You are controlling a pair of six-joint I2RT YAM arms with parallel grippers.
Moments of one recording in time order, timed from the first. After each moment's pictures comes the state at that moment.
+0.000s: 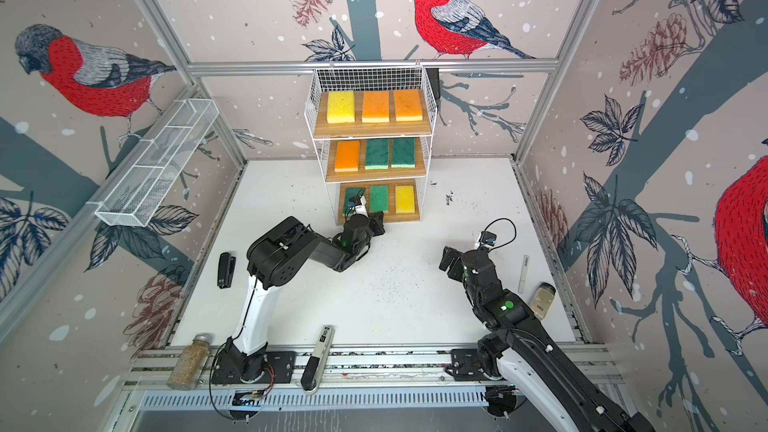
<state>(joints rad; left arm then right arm) -0.68 2.21 1.01 0.89 -0.20 -0.74 0.51 0.61 0.36 -0.36 0.30 0.65</state>
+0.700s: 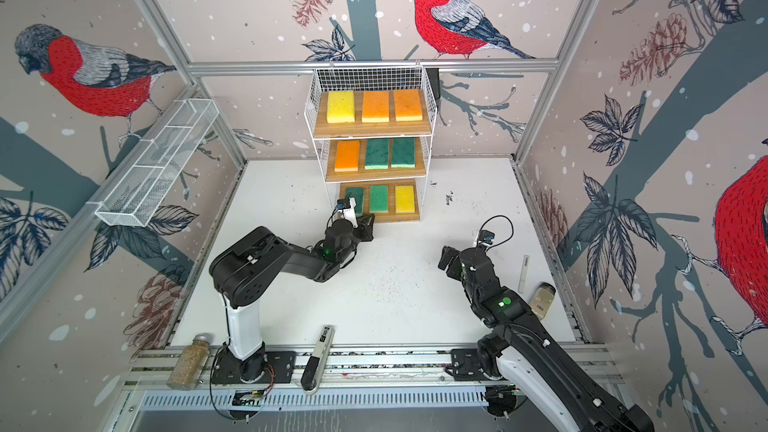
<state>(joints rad) -0.69 1.91 0.74 0.91 -0.18 -0.60 0.51 0.66 0.38 -0.34 0.30 0.65</state>
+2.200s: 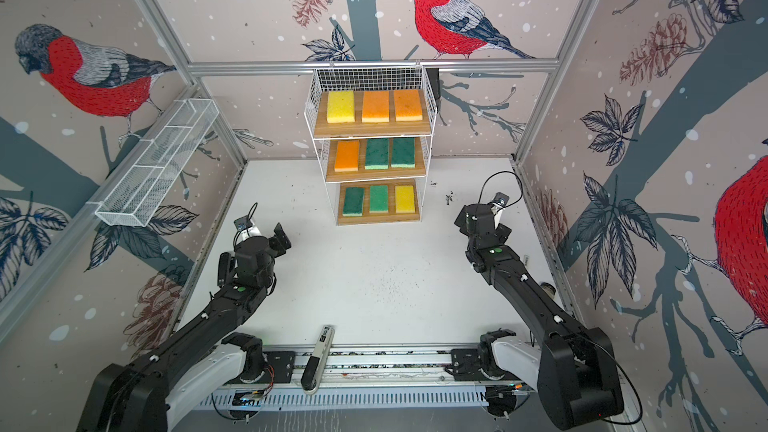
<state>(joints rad) -0.22 0.94 0.33 0.25 -0.50 -0.37 0.24 1.12 0.64 -0.09 0.48 0.48</state>
